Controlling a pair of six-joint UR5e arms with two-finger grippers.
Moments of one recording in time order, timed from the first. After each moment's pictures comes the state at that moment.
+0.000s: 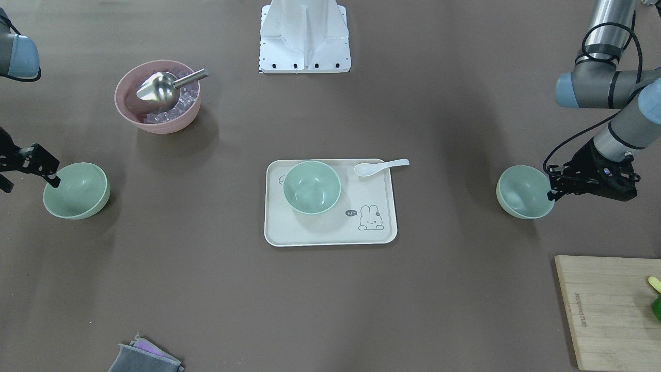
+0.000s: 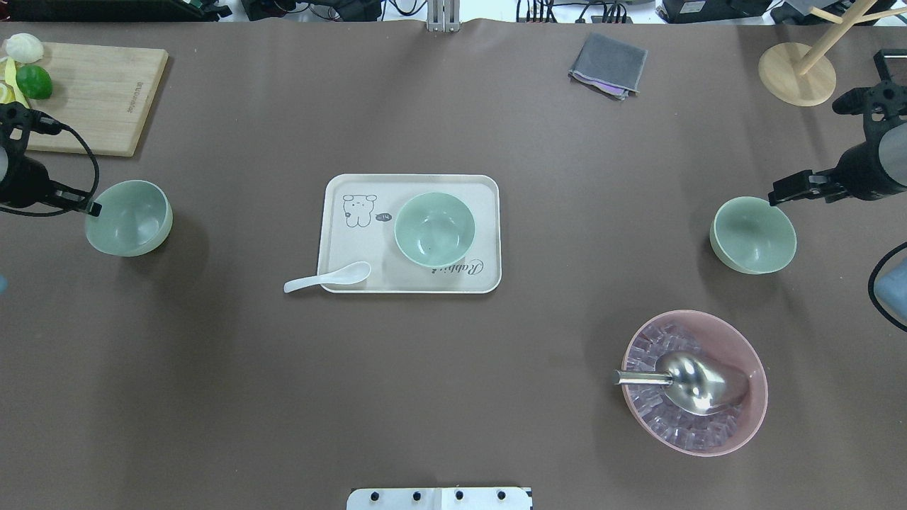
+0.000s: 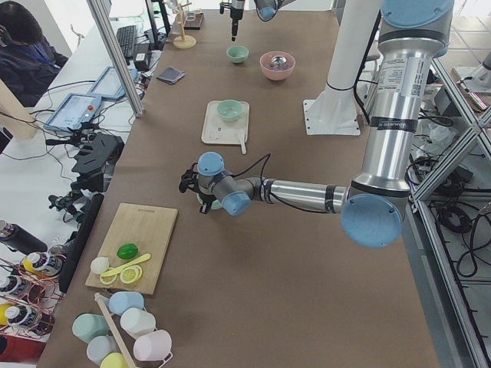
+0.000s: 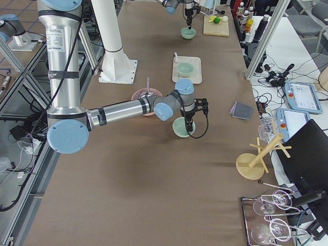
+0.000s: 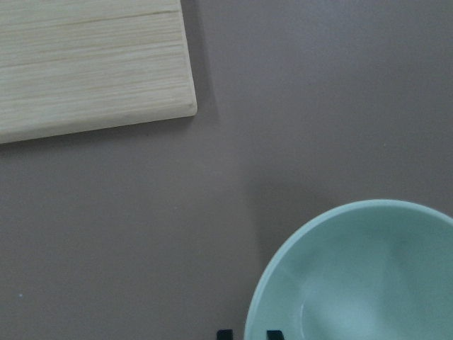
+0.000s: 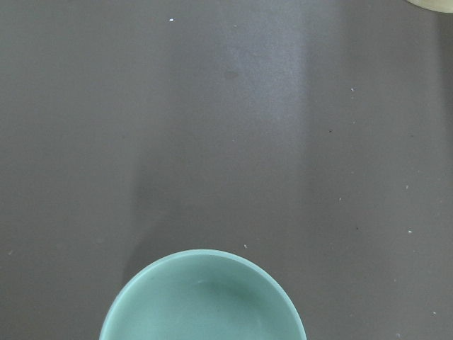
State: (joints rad) left arm -1.05 -1.68 -1.46 -2.29 -2.20 -0.59; right arm 1.07 -1.56 1.77 -1.13 2.14 0.71
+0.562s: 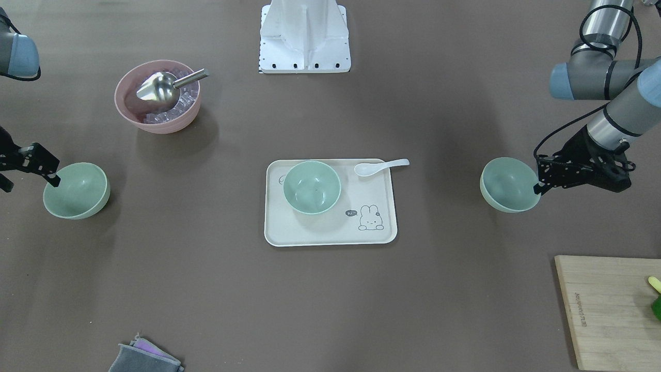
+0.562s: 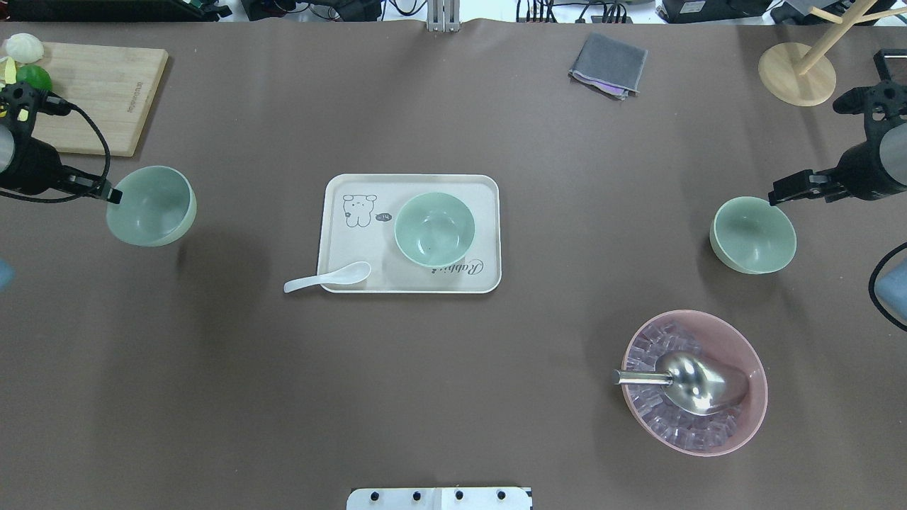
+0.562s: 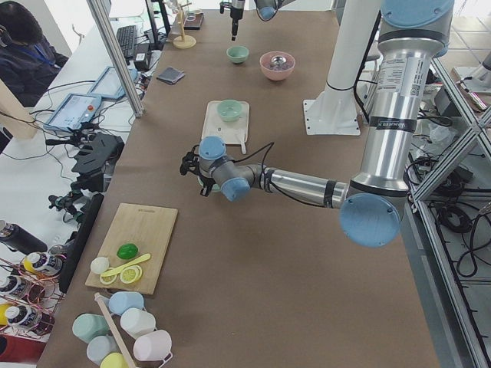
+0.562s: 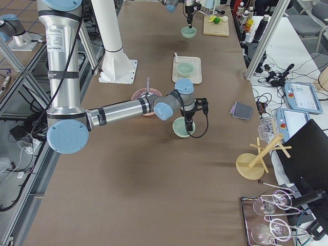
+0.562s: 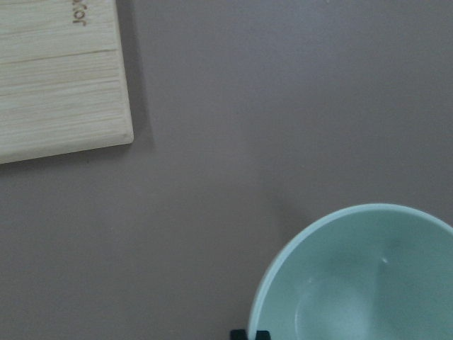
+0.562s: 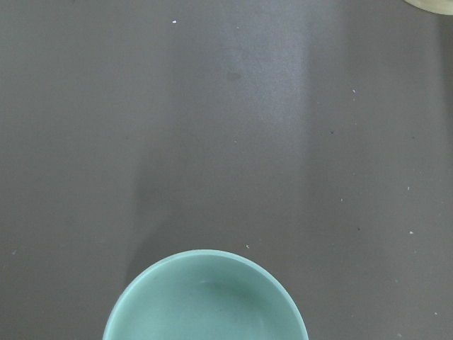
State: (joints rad) left arm -1.05 -1.70 -1.59 -2.27 -2.24 -0.67; right arm 1.07 -1.56 1.78 -1.13 2.14 0.71
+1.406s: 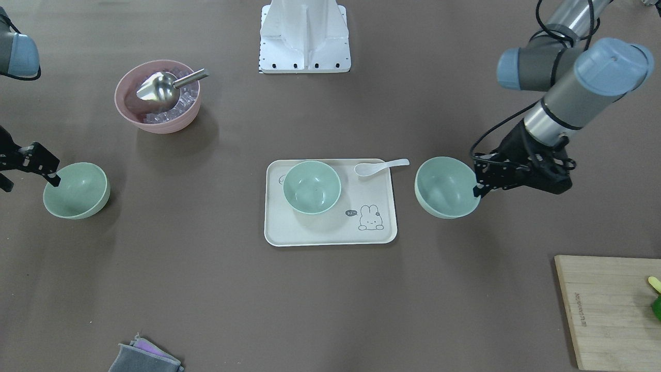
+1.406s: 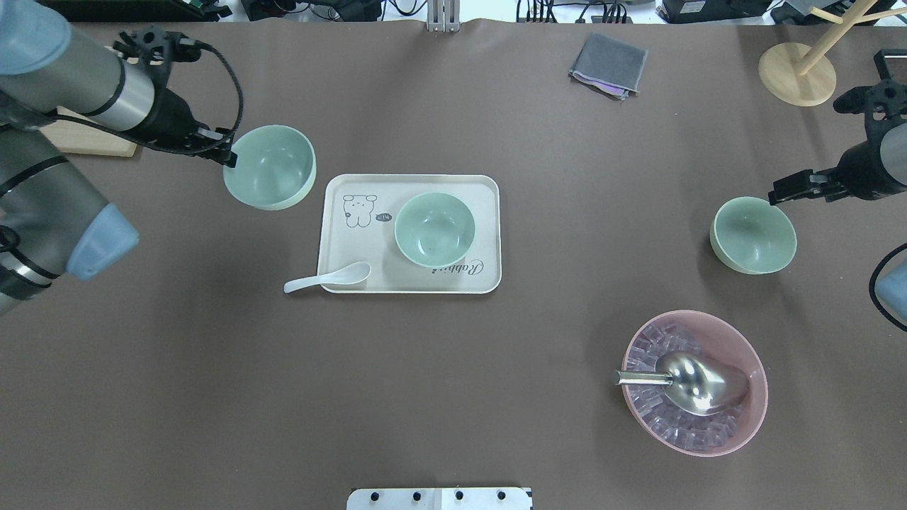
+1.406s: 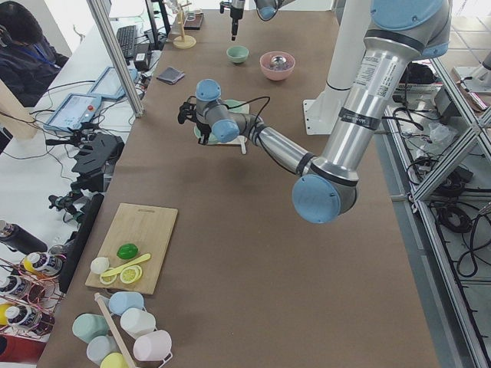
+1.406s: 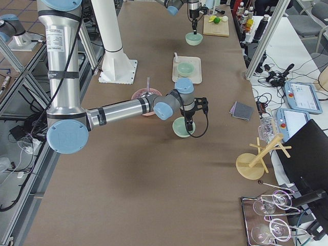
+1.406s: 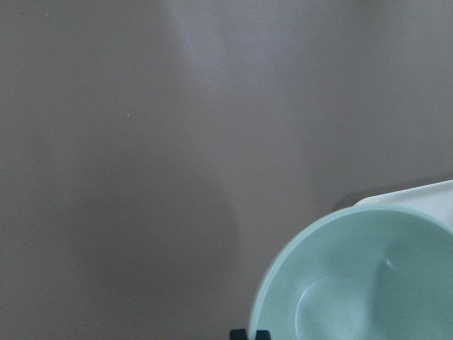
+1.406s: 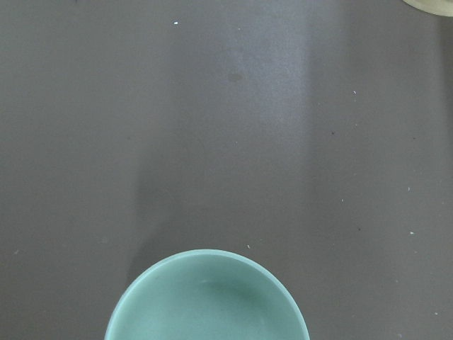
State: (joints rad) left arm -0.92 -2.02 -1.69 -1.87 -2.16 -0.82; right arm 1.07 -1.56 1.78 -1.13 2.14 0.71
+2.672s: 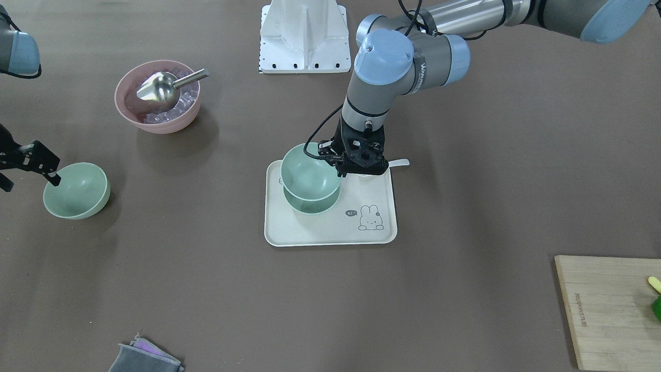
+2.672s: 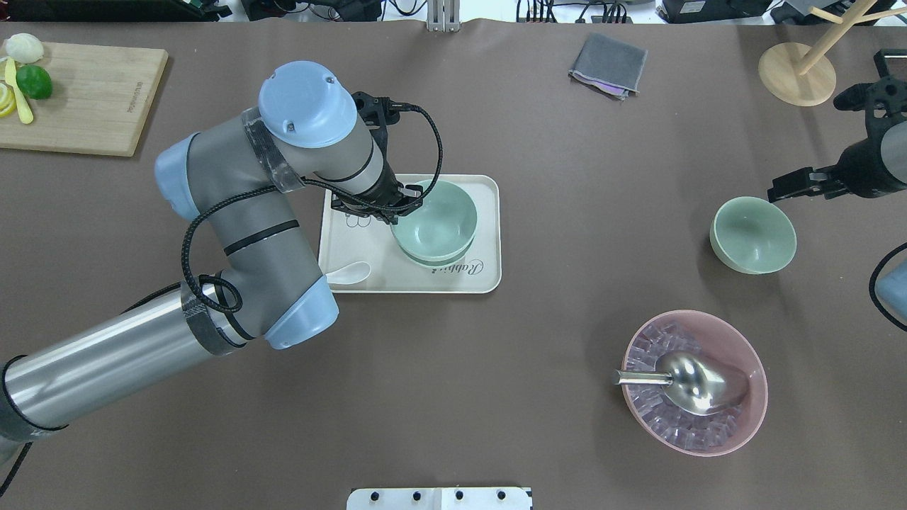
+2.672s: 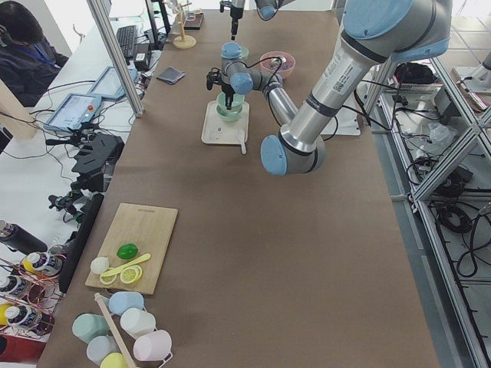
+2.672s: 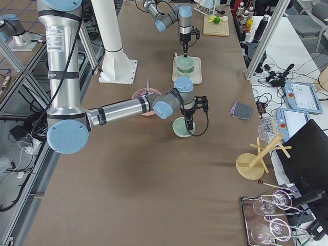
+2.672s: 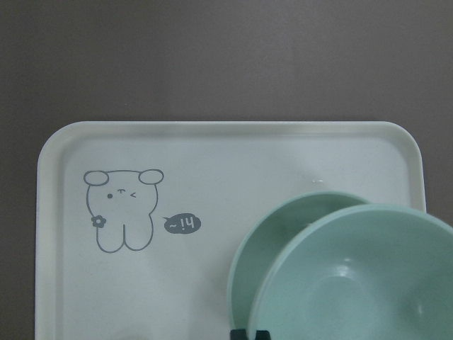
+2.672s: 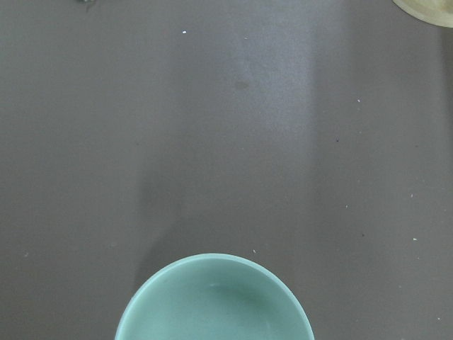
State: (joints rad) left arm -0.63 -2.33 -1.58 -1.69 -1.96 -1.15; right arm 1.07 -1.56 1.80 -1.13 2.13 0.71
